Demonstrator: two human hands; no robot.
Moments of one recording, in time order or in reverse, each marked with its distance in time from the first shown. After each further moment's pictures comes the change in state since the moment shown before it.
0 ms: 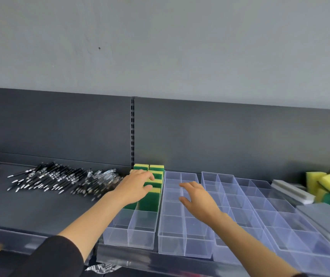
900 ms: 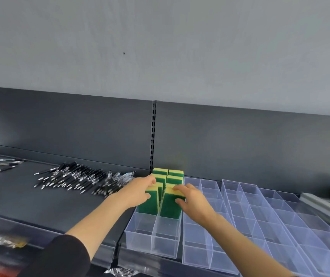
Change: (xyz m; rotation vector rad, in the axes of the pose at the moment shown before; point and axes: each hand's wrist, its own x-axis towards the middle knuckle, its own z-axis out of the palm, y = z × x) left_hand -0.012 -0.050 -0.014 -0.097 -0.111 -0.106; right_hand 0.029 -0.060 0.020 0.133 -0.051 -0.048
